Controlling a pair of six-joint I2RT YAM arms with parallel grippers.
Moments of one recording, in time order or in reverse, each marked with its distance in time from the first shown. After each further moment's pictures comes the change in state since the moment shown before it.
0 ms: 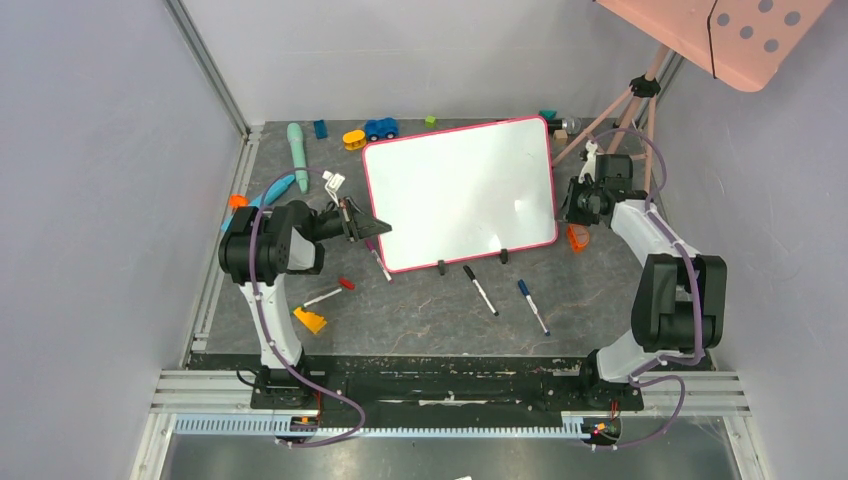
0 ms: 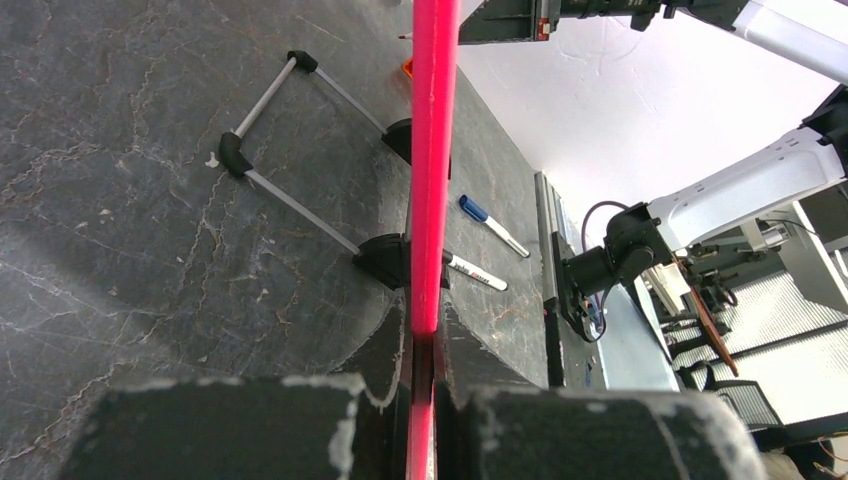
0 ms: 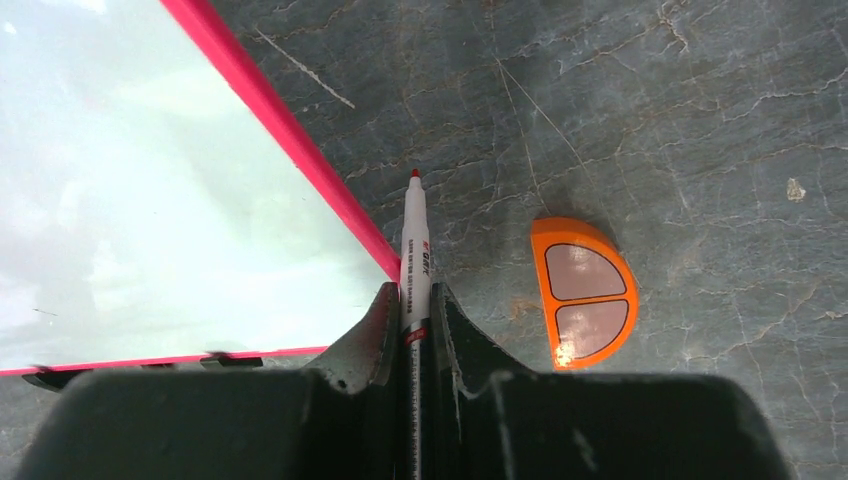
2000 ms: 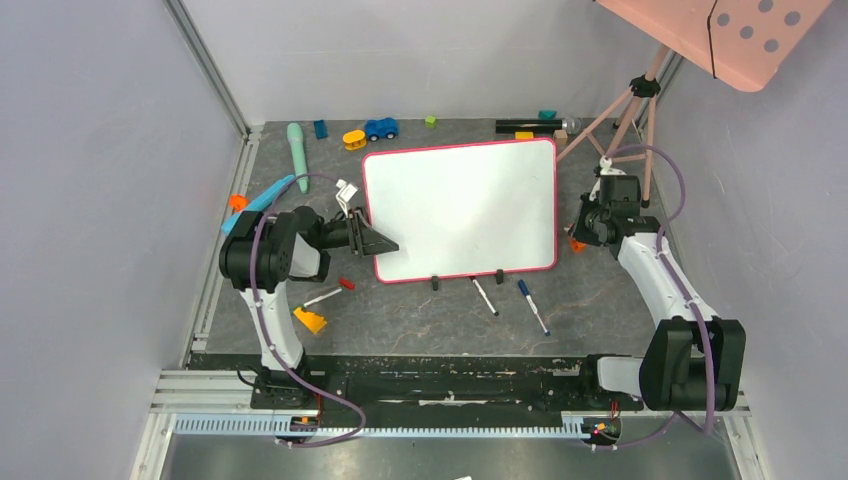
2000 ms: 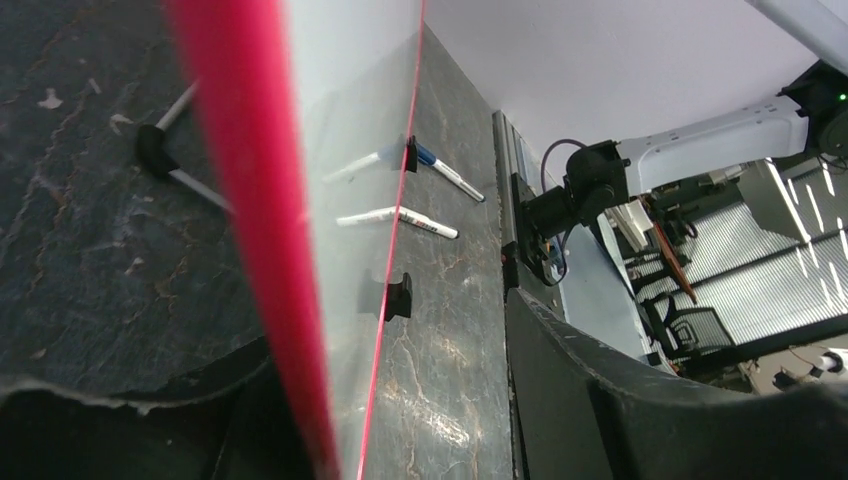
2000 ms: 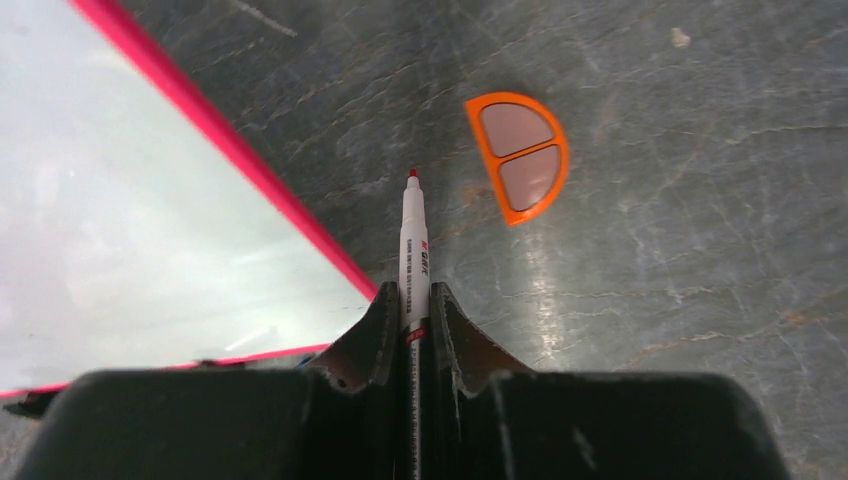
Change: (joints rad) left arm -0.063 -0.068 -0.077 -0.005 0.086 0.019; right arm 0.040 -0.303 -0.165 -0.090 0.188 0.069
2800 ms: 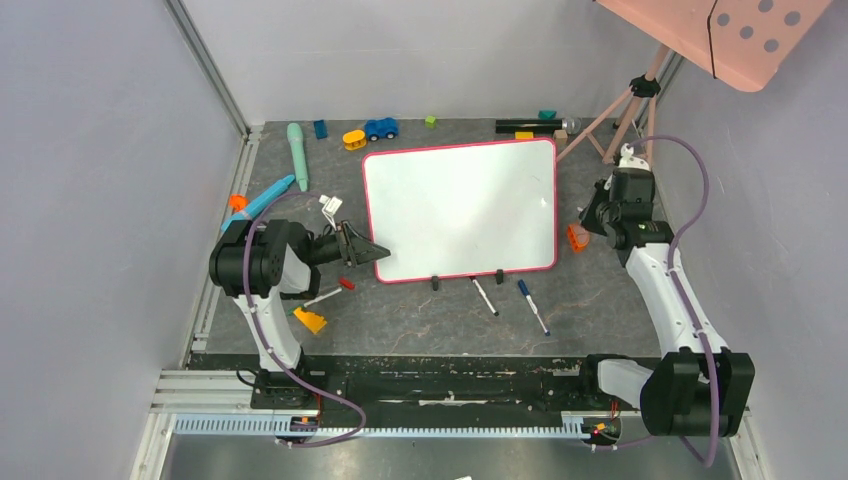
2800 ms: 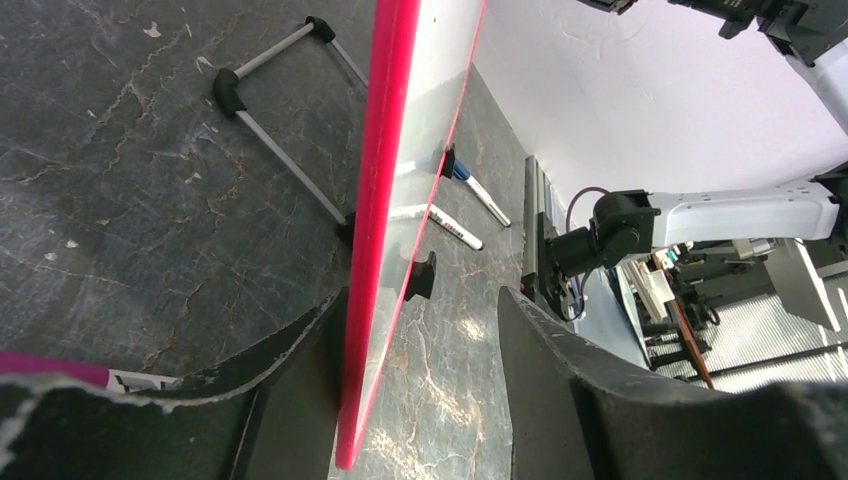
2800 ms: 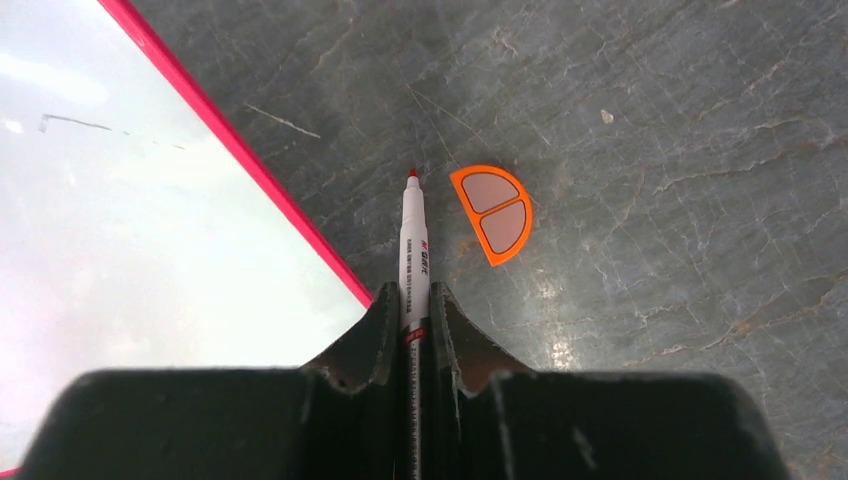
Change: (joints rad) left arm 0.075 -0.055 -0.177 0.000 -0.111 0.047; right arm -0.015 -0.114 0.029 0.030 0.094 0.069
